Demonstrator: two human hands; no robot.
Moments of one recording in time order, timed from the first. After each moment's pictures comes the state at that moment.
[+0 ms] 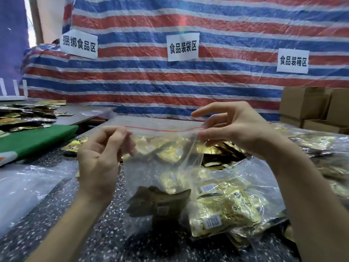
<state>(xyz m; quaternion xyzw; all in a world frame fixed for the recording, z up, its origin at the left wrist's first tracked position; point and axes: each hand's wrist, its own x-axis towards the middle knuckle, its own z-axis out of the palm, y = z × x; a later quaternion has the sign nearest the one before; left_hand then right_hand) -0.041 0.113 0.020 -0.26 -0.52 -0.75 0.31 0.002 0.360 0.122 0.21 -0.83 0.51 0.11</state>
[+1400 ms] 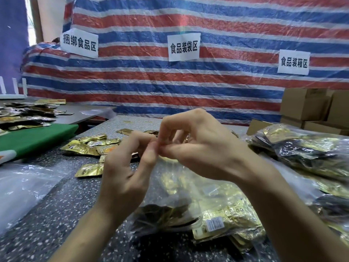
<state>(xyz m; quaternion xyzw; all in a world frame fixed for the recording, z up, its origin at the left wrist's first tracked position) -0.011 0.137 0.022 -0.35 -0.65 -0.55 0.40 0.026 0.286 0.111 0.28 -0.91 0.26 0.20</state>
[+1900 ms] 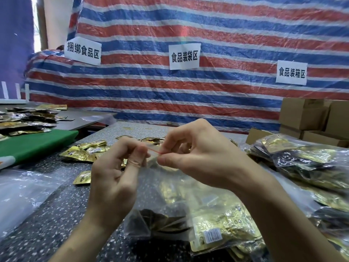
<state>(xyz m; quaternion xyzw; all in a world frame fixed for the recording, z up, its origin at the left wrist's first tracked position) -0.013 0.132 0.026 -0.31 -0.62 -0.59 0.41 0.023 0.292 0.115 0.25 -0.91 0.29 0.16</state>
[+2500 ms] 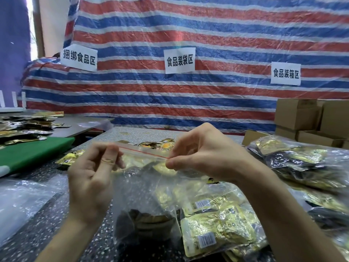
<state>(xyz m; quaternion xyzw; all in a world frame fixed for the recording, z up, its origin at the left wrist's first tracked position) -0.043 0.115 0.015 -0.24 -0.58 -0.67 0.39 0.014 0.322 0.119 0.23 -0.91 0.33 0.09</state>
